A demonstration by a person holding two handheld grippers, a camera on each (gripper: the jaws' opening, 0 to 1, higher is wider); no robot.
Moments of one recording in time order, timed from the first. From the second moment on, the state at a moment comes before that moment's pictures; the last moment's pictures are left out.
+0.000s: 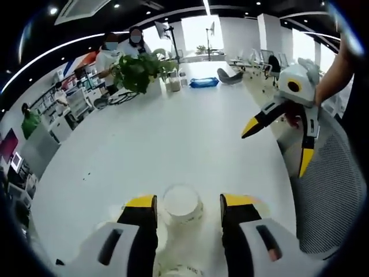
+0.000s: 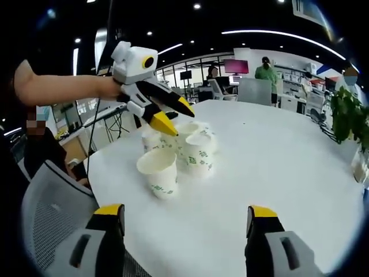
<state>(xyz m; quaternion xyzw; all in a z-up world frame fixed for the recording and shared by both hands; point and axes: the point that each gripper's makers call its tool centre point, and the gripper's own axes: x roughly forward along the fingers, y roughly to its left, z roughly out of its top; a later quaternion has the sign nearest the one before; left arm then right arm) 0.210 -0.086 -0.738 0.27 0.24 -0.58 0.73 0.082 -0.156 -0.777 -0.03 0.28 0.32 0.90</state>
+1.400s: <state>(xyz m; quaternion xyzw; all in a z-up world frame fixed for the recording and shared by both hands) 0.224 -0.109 -0.786 0.29 0.29 -0.59 0.69 0.083 -0.162 -0.784 -0.01 0.29 0.31 0.90</state>
